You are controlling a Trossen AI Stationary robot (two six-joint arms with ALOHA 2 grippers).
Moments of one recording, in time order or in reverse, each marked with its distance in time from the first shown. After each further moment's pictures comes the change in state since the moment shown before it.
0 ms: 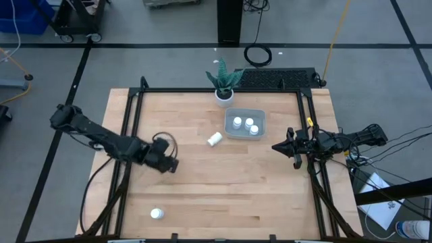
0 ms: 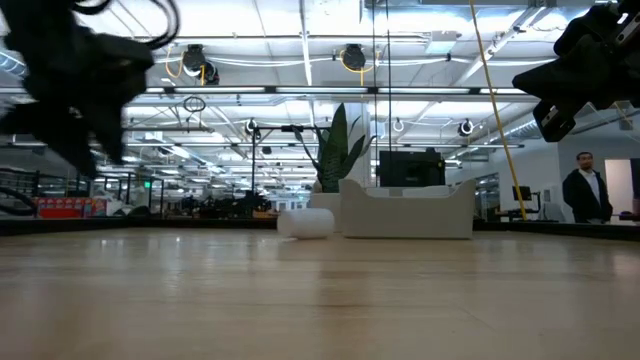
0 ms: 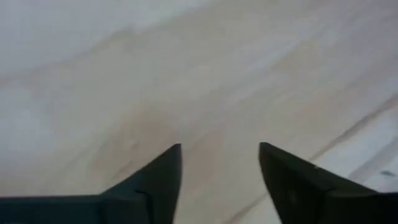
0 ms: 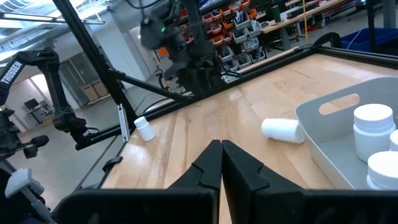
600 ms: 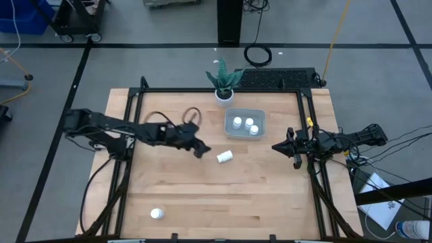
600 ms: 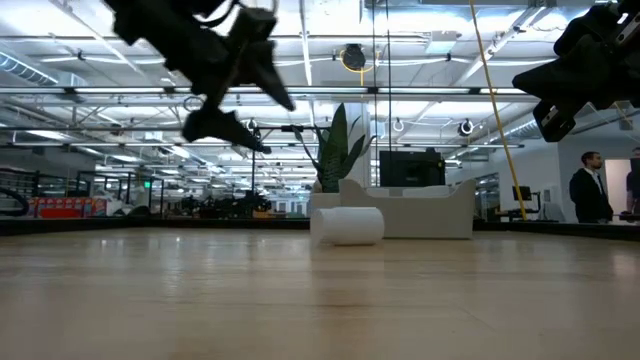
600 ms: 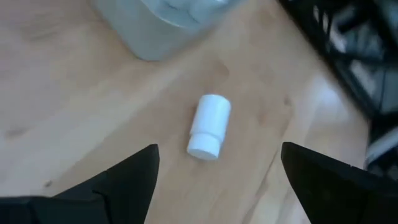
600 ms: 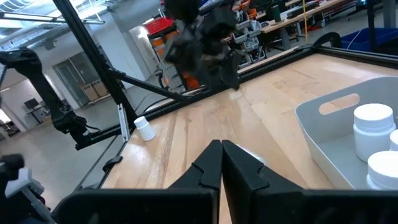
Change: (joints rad) left arm 0.324 0.255 0.157 0.594 0.190 0.581; right arm 0.000 0.000 0.000 0.000 0.000 0.000
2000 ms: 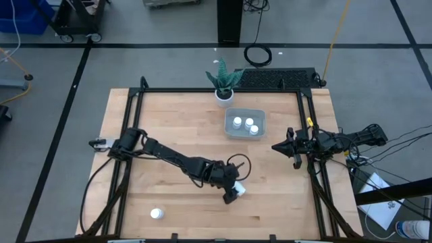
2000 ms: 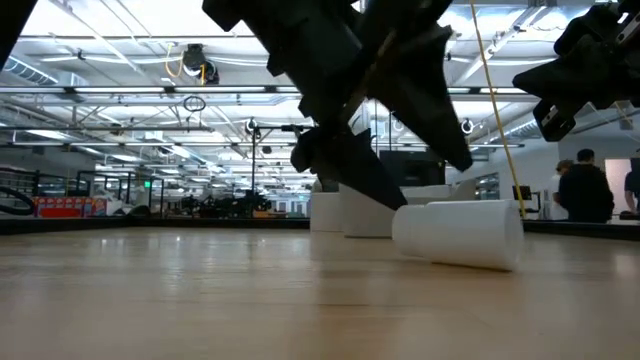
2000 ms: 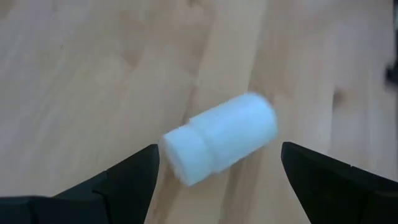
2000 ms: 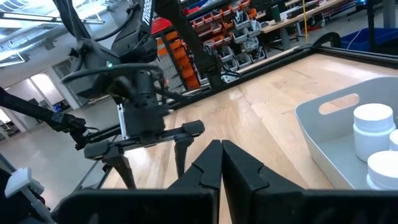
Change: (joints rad) left arm -0.280 0.684 0.650 -0.142 -0.007 0.230; right arm 0.000 0.001 0.000 0.000 0.000 0.000
